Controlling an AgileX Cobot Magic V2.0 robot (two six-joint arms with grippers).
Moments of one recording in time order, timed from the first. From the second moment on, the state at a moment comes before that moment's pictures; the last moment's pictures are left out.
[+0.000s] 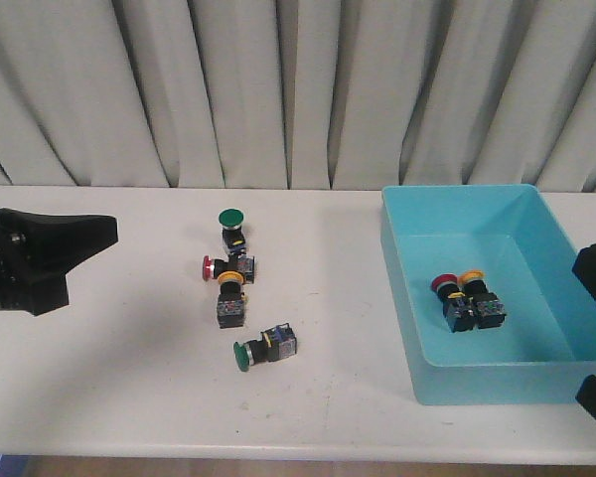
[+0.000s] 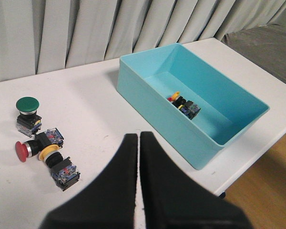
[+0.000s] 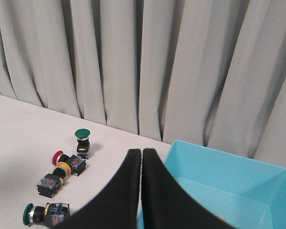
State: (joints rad) left arm 0.00 1.04 -0.72 1.78 -0.68 -1.92; right arm -0.01 0.55 -0.43 1.35 0.38 -1.41
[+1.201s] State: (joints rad) left arm -0.30 0.53 -0.36 1.10 -0.09 -1.80; right arm -0.01 0.55 -0.43 1.35 0.38 -1.41
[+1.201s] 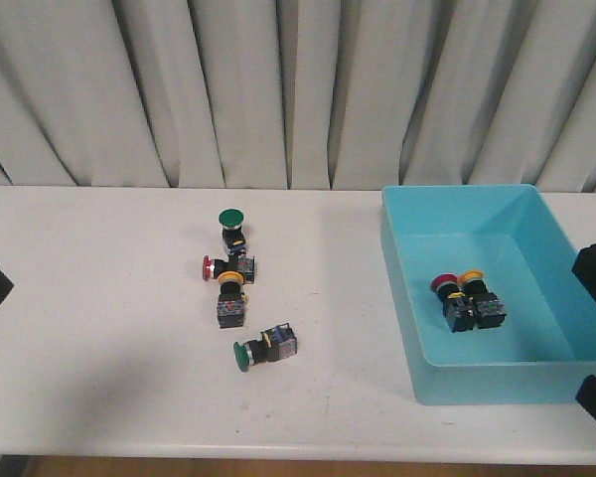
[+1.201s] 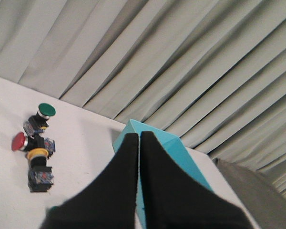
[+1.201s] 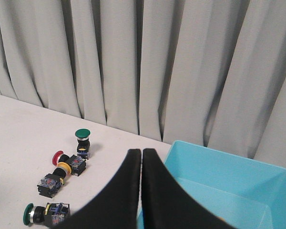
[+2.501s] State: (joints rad) left arm 0.07 -0.01 0.02 -0.20 0.08 0.19; right arm -0.01 0.55 -0.43 1.35 0.38 -1.41
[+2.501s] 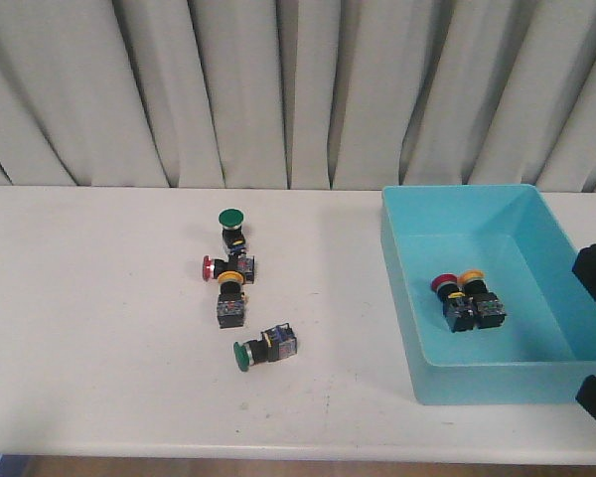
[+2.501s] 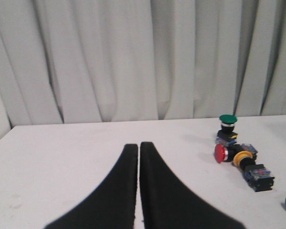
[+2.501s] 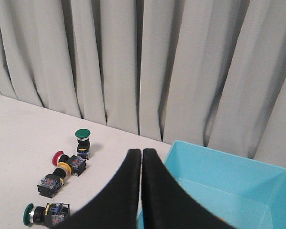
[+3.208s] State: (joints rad) left arm 0.12 -0.01 0.02 -0.20 0.08 0.18; right arm -0.01 0.55 -0.43 1.35 0.38 -1.41
